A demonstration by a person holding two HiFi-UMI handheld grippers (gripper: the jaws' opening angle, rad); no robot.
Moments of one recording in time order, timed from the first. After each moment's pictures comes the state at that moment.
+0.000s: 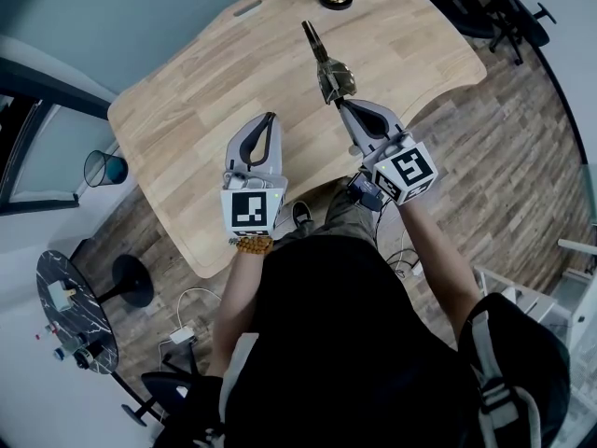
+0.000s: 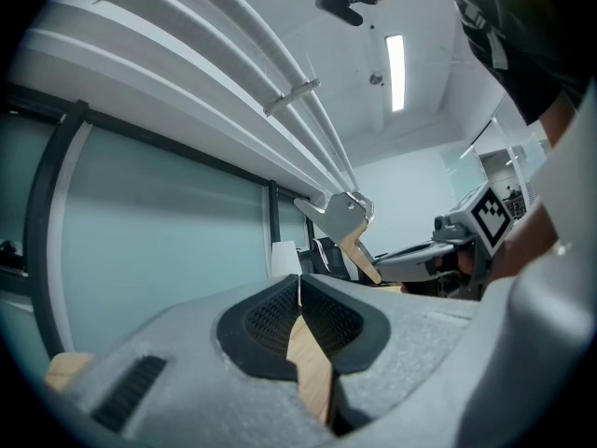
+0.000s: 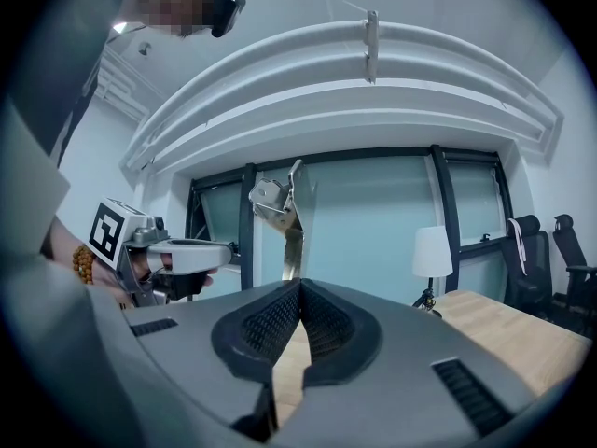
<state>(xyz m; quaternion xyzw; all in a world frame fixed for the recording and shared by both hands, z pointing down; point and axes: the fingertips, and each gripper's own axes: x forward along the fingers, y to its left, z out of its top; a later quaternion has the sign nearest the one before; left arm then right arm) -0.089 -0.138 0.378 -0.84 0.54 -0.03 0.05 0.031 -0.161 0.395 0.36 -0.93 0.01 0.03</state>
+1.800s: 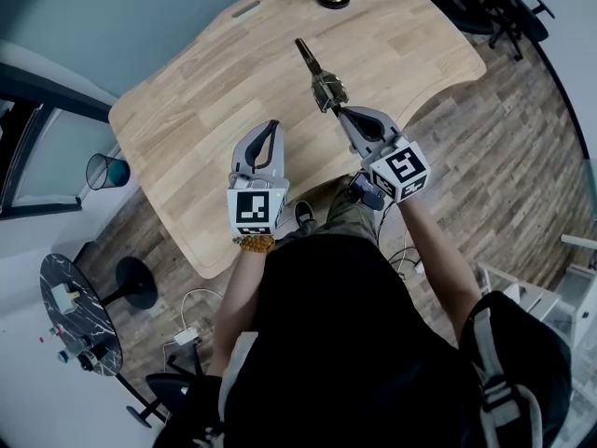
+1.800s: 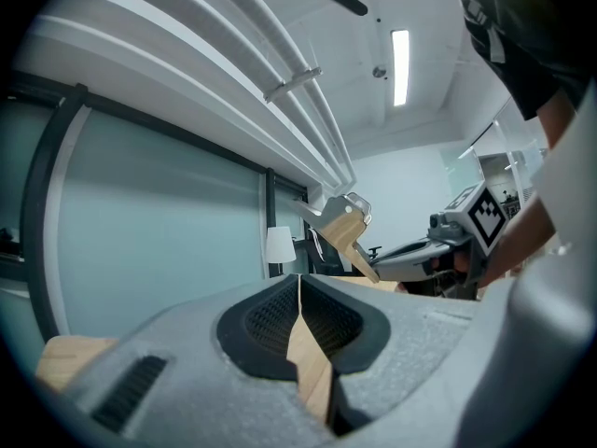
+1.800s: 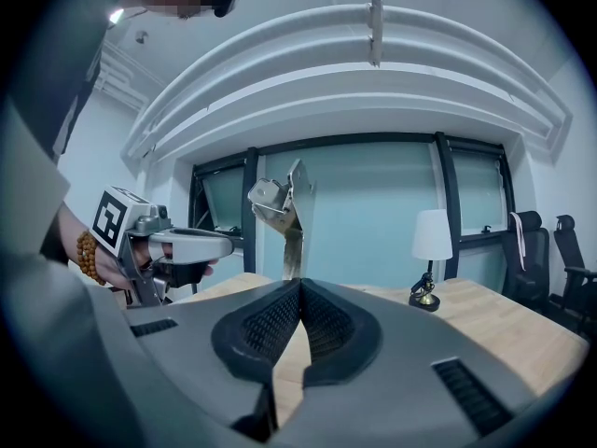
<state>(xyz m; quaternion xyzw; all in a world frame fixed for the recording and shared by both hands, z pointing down) -0.084 -0.135 0.413 -0.85 0.52 -0.05 0.02 0.036 -0.157 0.432 0.36 -0.93 0.02 0.08</state>
